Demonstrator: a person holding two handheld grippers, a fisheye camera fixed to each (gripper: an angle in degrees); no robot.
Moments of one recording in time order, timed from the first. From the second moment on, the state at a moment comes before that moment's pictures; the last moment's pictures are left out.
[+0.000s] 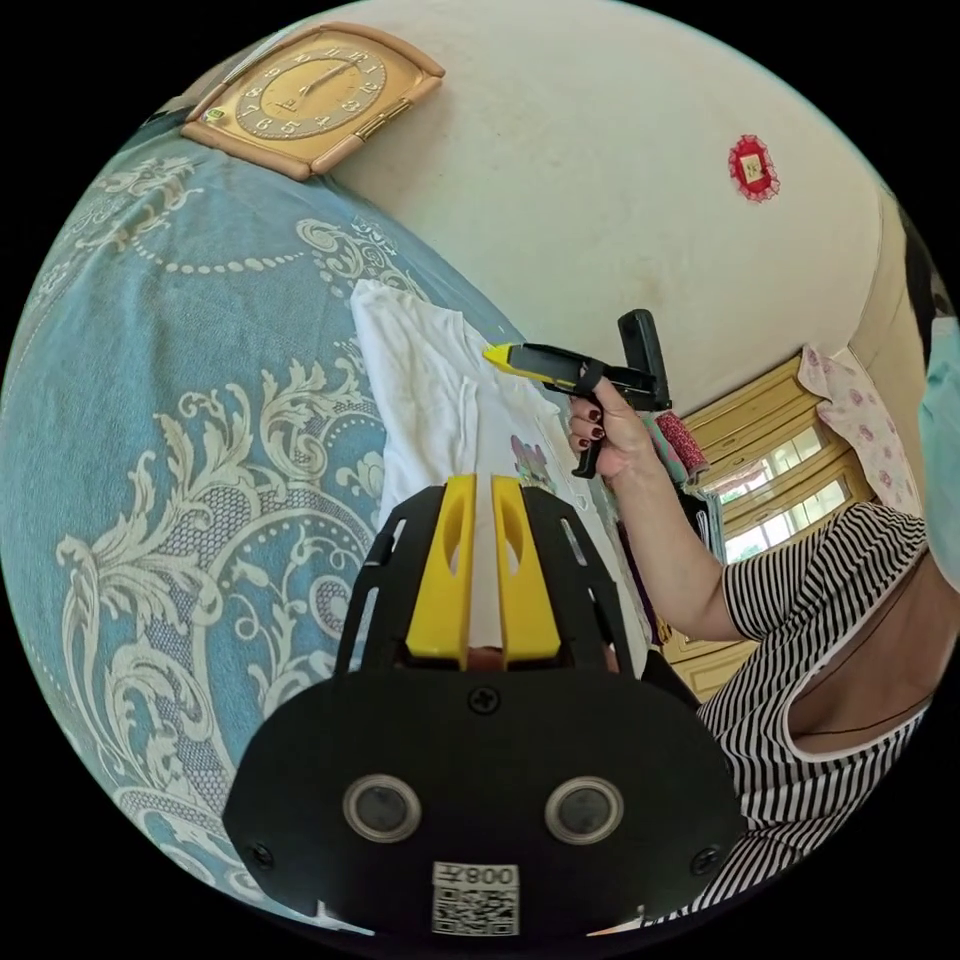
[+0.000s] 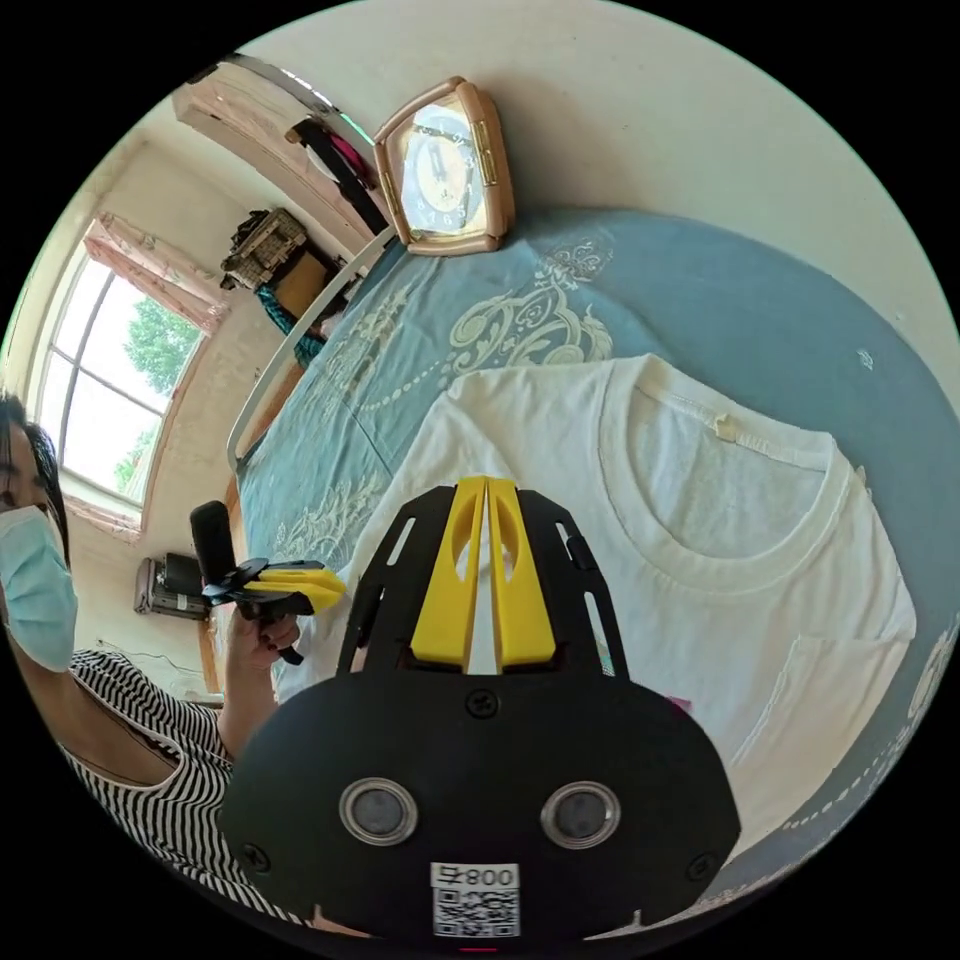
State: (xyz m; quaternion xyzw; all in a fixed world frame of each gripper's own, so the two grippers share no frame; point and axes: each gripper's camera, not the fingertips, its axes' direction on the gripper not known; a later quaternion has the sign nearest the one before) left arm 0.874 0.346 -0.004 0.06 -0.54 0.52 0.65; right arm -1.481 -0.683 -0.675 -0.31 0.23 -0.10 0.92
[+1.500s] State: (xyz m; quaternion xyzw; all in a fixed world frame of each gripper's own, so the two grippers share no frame) left arm 0.877 0.382 0.052 0.07 -0.63 0.46 0.62; right arm -1.393 -0.425 -0.571 -0.35 0.28 -0.21 0.87
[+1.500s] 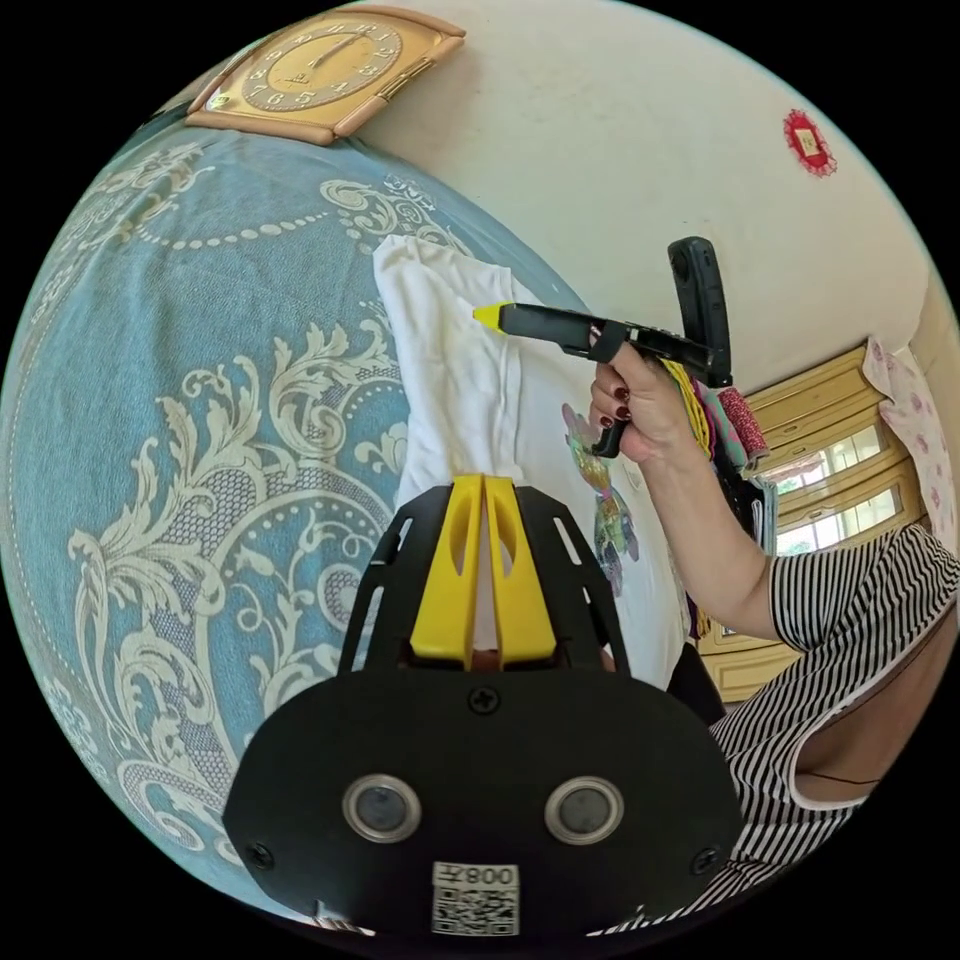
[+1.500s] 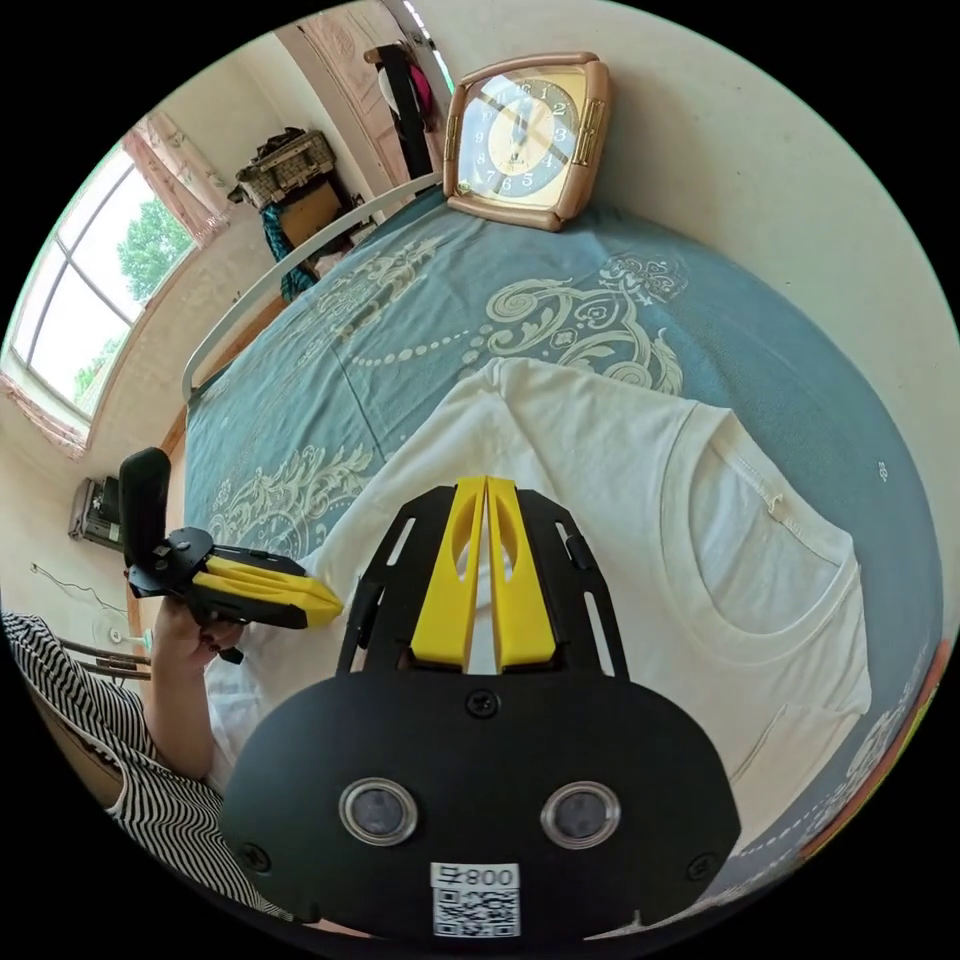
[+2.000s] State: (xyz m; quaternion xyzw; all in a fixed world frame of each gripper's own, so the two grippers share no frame) left arm 0.850 0.427 0.045 0.10 -0.61 0.50 0.61; right arm -1.324 -0.235 -0.815 -0.29 0.35 -0.05 0.89
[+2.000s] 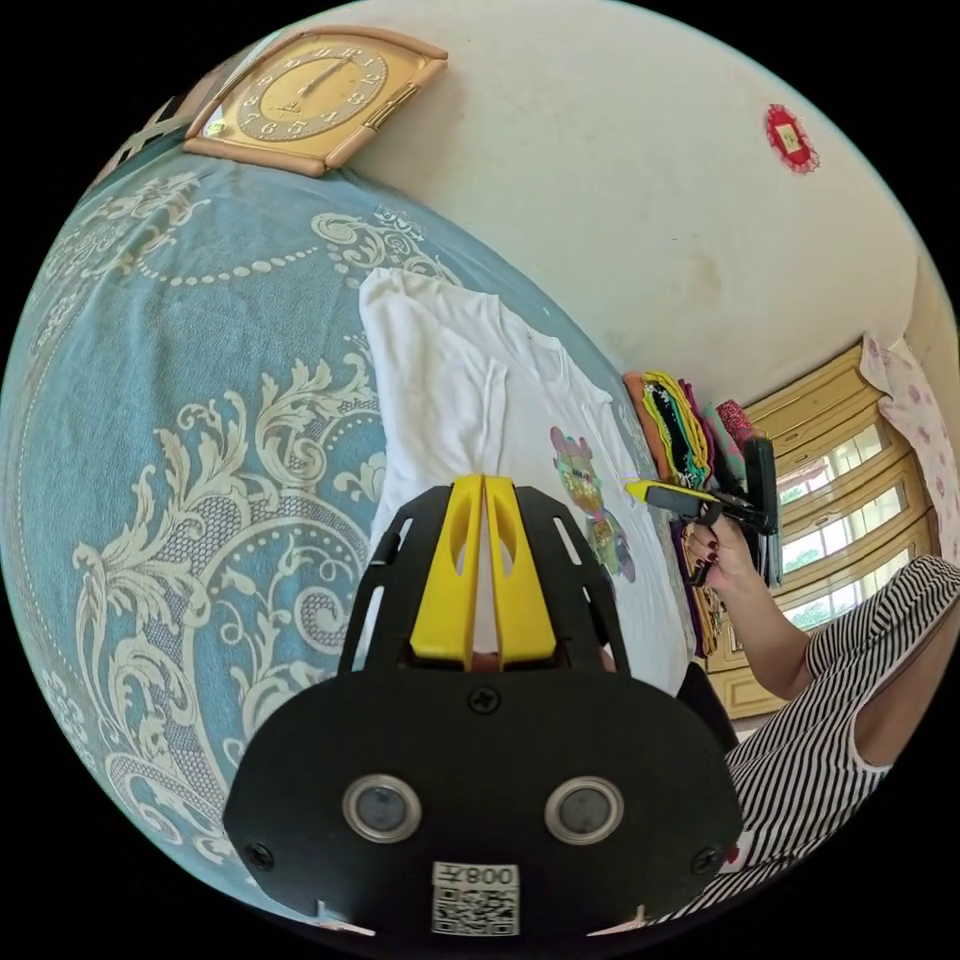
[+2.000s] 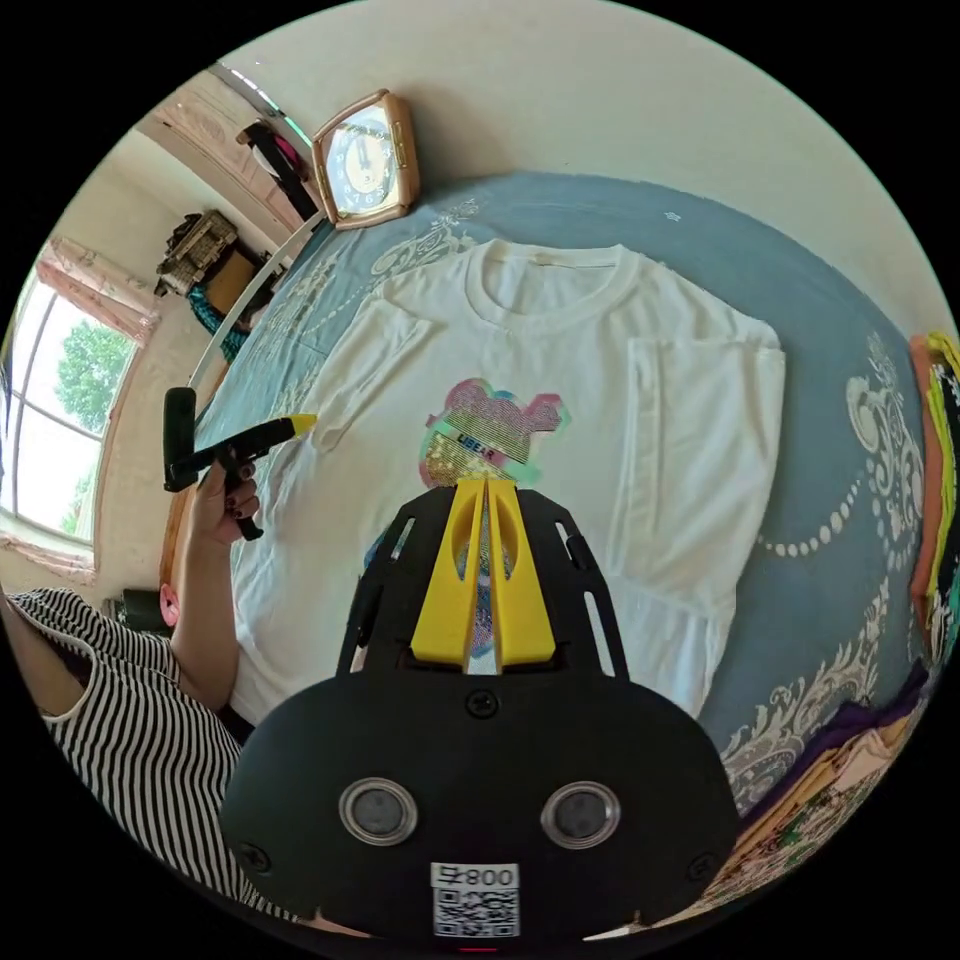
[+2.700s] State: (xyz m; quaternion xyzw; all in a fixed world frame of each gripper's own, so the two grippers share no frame) left arm 0.793 0.525 -0.044 0.23 -0.43 0.54 0.68; right arm -1.196 -0.011 -0.948 -0.27 0.40 0.03 0.88
